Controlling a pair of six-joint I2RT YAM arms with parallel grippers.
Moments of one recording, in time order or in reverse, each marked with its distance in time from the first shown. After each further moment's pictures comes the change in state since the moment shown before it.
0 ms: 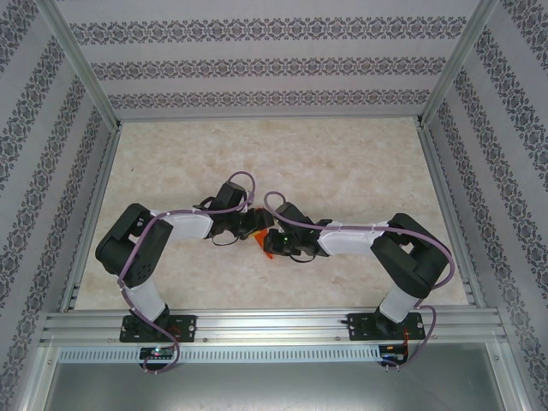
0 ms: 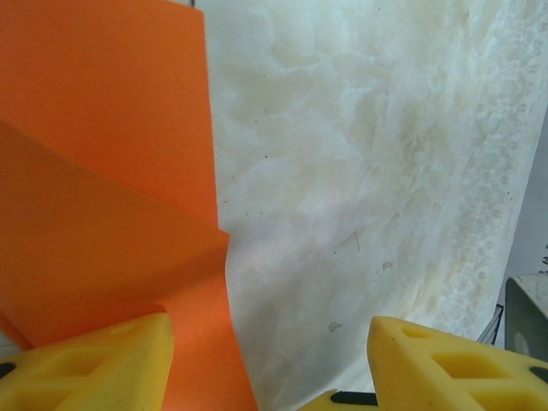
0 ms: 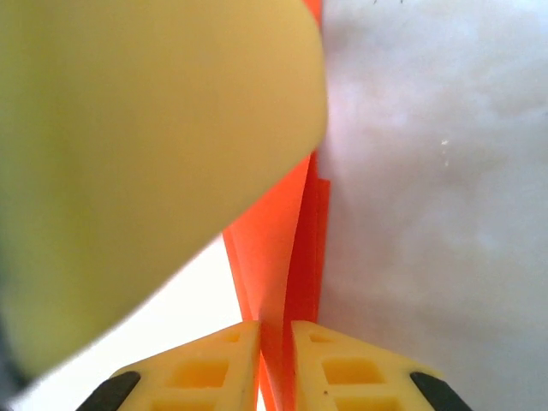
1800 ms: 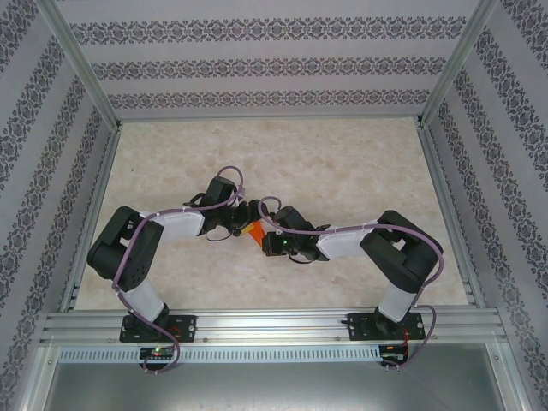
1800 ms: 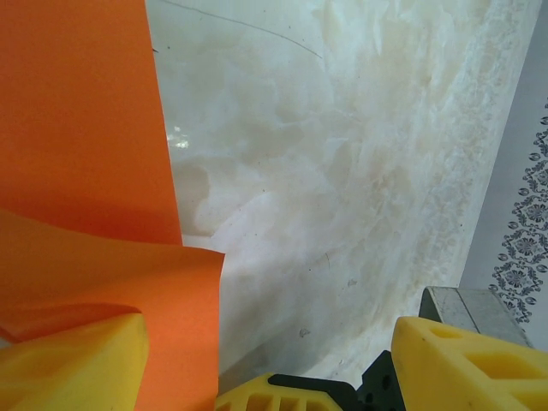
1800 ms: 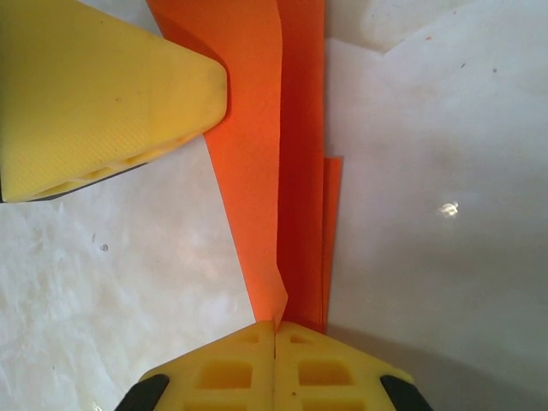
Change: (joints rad) left arm 0.072 -0.049 -0.009 -0.001 0.042 -0.079; right arm -0.005 0.063 -0.068 0.240 -0.022 -0.126
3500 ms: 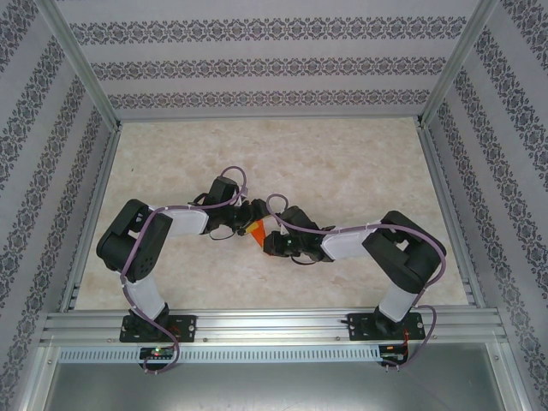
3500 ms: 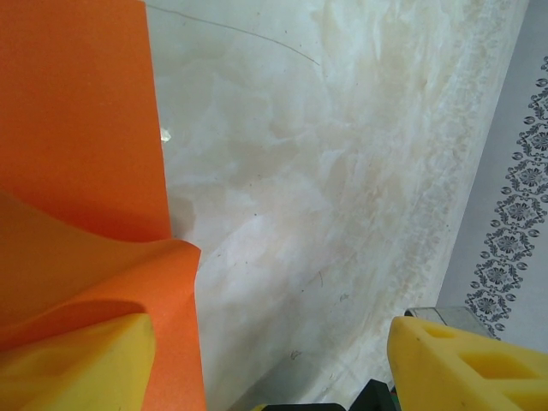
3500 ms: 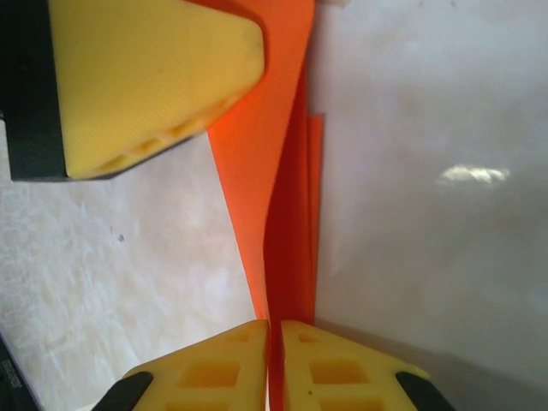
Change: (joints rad) left arm 0.005 0.085 0.014 0.088 0.044 -0.023; right arm -0.033 -0.029 -0.051 0.037 -0.081 0.110
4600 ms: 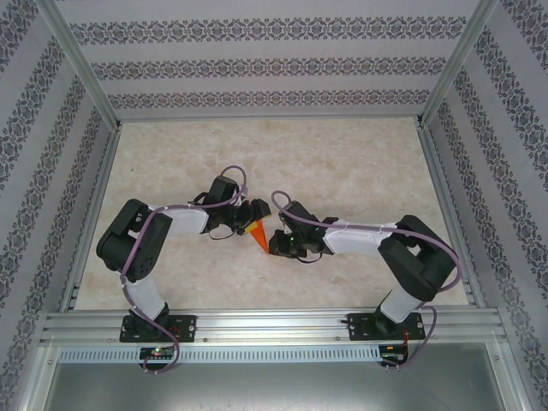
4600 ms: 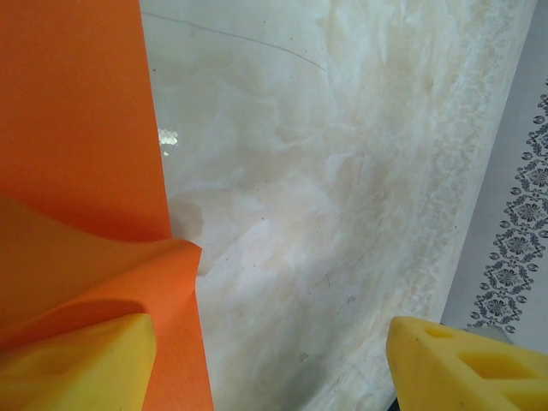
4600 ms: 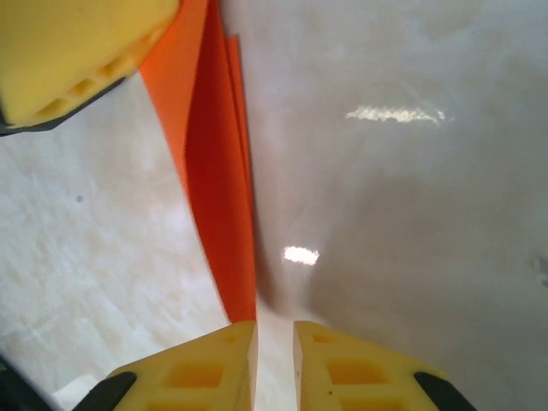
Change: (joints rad) left arm 0.002 0.000 0.009 -0.024 -0.011 0.021; right arm -0.006 -0.096 0.106 -0.378 0.016 0.019
